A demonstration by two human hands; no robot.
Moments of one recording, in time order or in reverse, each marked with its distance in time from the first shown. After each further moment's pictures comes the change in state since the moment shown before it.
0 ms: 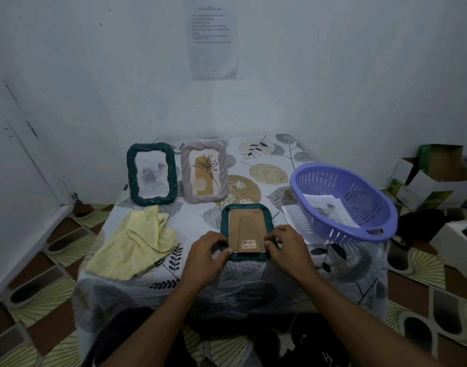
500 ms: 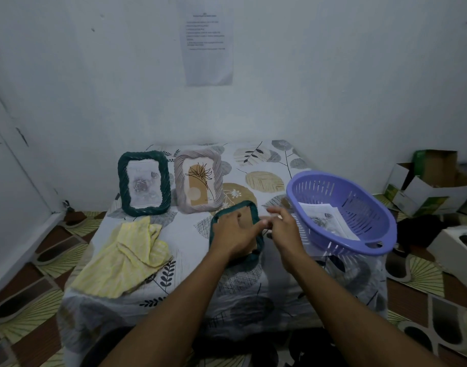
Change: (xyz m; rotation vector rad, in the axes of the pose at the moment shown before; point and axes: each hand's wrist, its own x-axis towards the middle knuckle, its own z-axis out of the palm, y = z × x) left_hand 0.082 0.066 0.028 -0.017 -0.171 -0.388; right_hand 0.052 -0.035 -0.017 0.782 0.074 0.445
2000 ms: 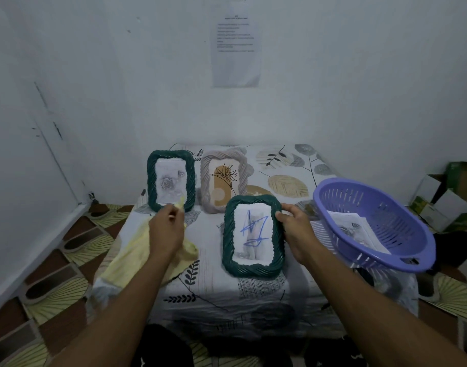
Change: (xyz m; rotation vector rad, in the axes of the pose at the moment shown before) left_hand -0.008 -0.106 -0.126 -0.115 0.621 0.036; right_hand 0.024 -0.012 0.031 0.123 -0.114 0.087
